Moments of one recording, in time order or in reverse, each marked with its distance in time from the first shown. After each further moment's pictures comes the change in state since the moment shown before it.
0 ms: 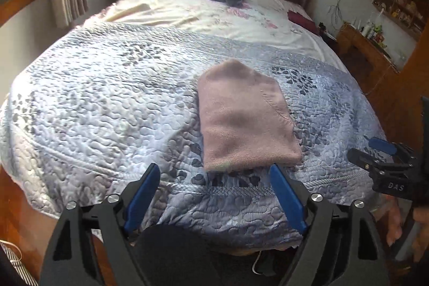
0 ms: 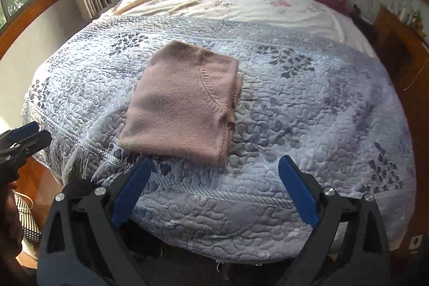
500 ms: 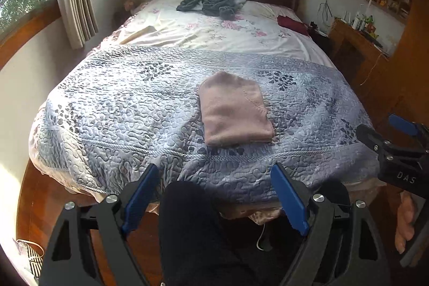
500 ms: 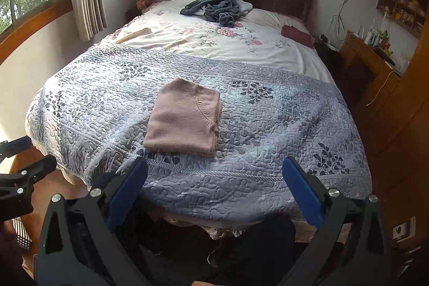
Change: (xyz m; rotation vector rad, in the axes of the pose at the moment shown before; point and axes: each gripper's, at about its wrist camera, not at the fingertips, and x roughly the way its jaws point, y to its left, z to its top) left arm -0.166 -0.036 -0.032 0.076 -0.021 0.024; right arm -0.192 0.036 -0.038 0.009 -0.133 -0.116
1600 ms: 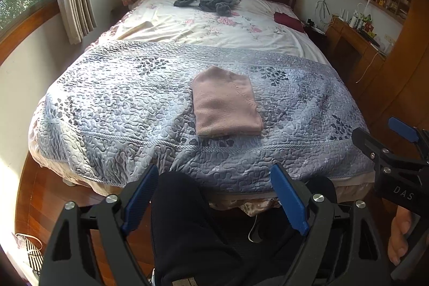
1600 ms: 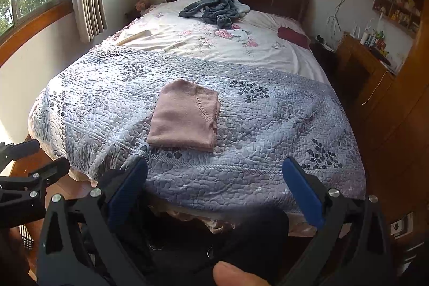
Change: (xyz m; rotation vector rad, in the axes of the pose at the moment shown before) left arm -0.022 -0.019 -0.006 -0.011 0.030 -0.020; right arm -0.036 0.007 -0.010 0.002 -0.009 -0.015
